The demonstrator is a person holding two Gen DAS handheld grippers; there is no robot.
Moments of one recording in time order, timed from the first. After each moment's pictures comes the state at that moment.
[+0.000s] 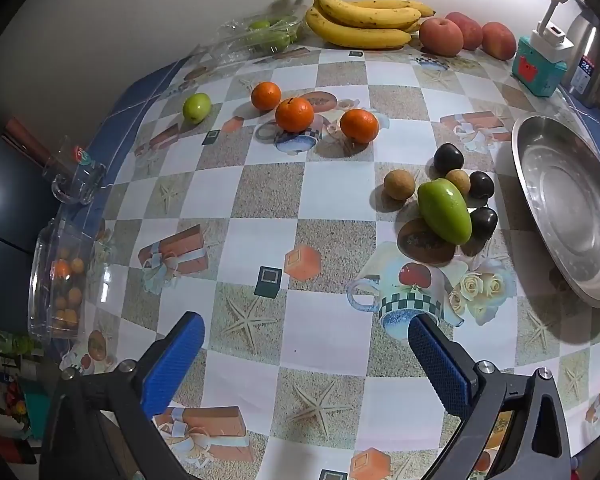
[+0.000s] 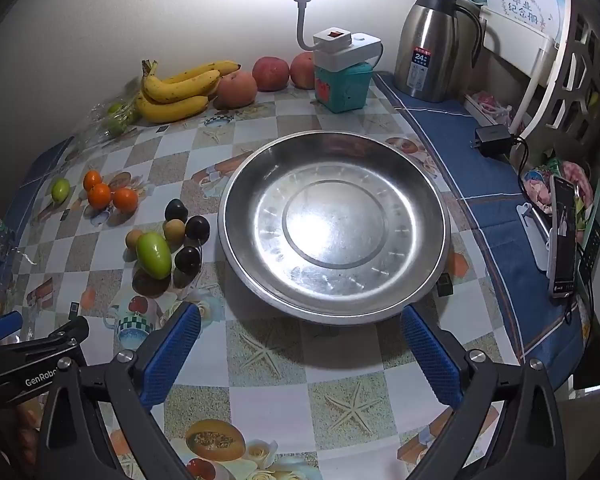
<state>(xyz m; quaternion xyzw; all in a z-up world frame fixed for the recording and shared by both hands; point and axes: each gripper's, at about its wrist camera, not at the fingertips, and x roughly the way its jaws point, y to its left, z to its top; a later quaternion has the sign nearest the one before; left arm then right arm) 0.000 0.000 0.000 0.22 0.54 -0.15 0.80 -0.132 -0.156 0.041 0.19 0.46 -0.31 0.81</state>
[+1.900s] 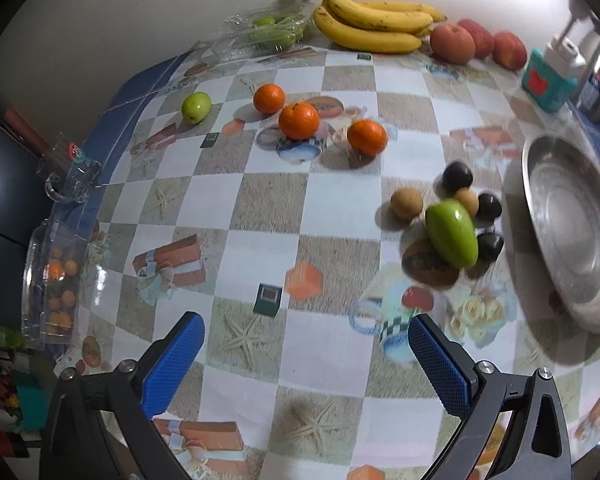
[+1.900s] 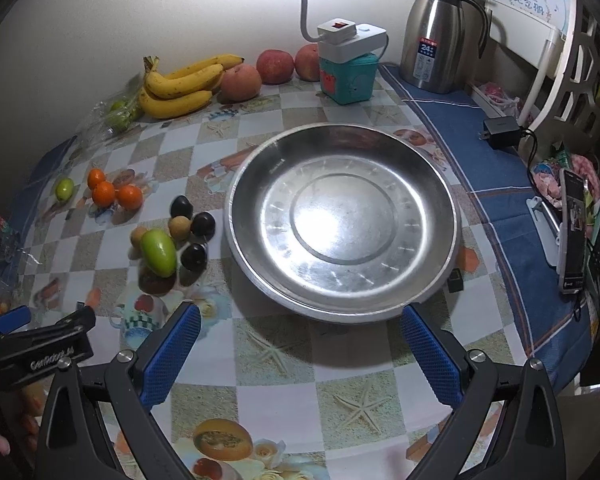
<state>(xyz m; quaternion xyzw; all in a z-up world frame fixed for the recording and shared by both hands) 0.024 -0.004 -0.001 0.20 0.55 -0.15 0.80 -0.128 -0.159 0.039 0.21 0.46 -0.29 0.81</state>
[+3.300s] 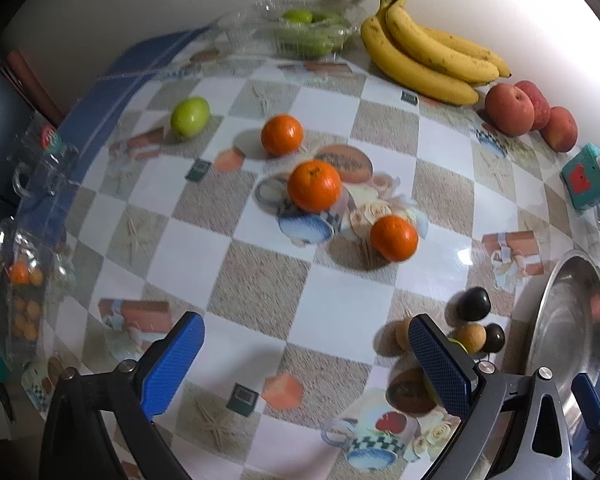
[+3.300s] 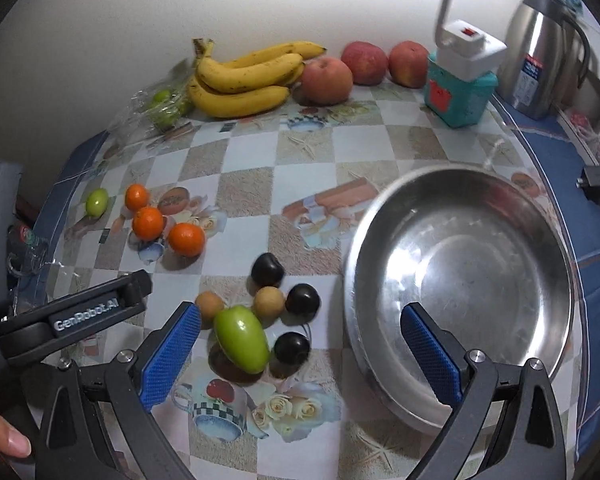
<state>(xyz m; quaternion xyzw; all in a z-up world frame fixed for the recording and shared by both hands) 0.115 -0.029 -0.010 0.09 0.60 -0.12 0.79 -0.006 -0.165 0.021 0.23 0.49 -0.21 0.82</state>
